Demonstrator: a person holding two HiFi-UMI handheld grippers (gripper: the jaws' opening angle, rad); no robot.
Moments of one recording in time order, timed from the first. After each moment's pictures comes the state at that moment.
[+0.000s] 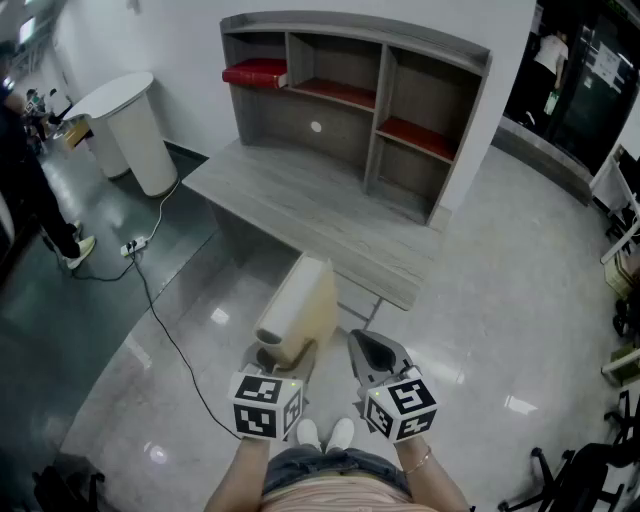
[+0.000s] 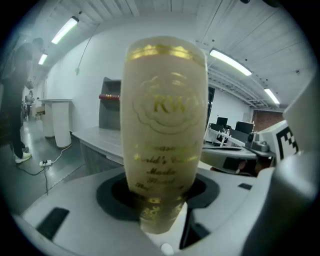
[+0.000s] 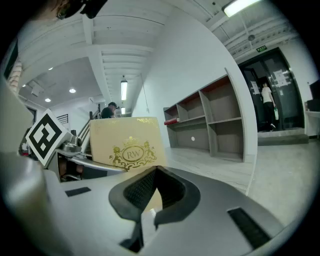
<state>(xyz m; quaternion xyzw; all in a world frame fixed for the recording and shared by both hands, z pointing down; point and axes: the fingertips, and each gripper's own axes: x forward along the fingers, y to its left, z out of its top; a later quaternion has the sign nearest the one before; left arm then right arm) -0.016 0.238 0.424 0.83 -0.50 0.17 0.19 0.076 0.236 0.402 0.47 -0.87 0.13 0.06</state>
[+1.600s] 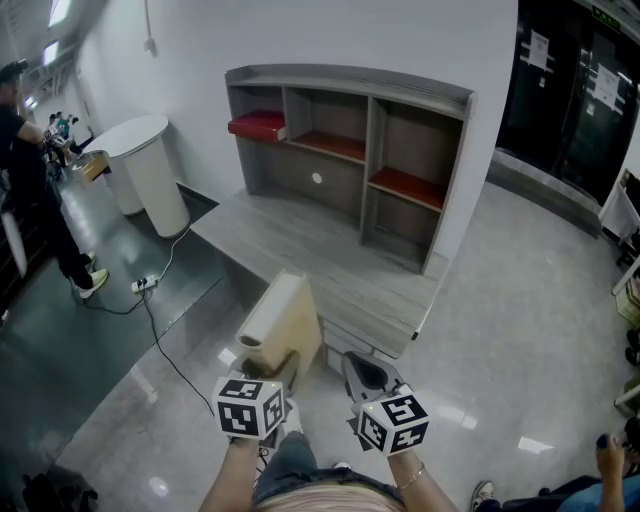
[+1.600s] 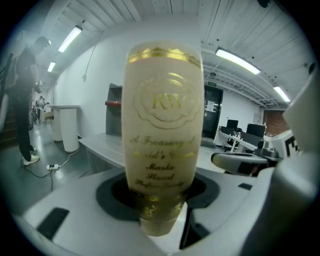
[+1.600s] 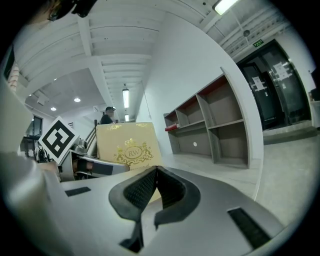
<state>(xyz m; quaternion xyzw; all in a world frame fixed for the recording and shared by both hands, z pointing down) -0.010 0.186 0.404 0.80 -0.55 0.16 0.18 0.109 0.197 0.387 0.45 -0.88 0.14 0.02</state>
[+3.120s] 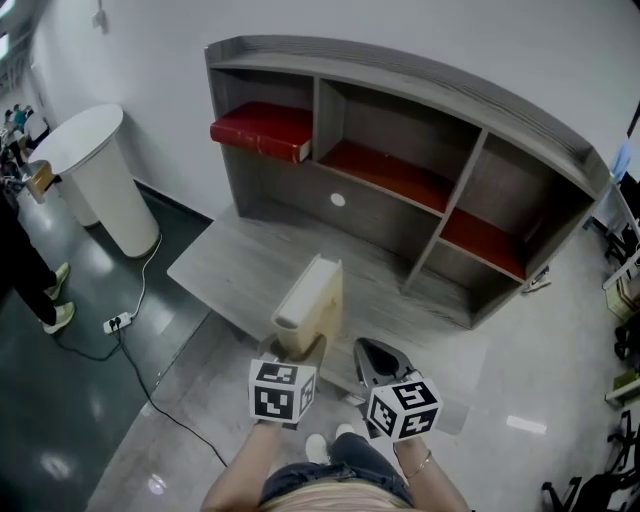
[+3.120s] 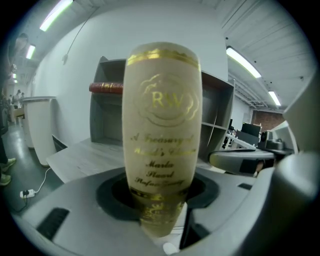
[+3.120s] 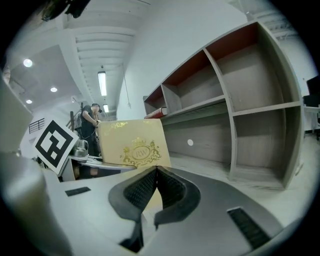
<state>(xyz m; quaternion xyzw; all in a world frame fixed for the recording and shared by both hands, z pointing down) -0.104 -0.156 0.443 0.84 -0.47 0.18 0.19 -0.014 -0.126 0.416 0.52 -0.83 0.18 0.07</state>
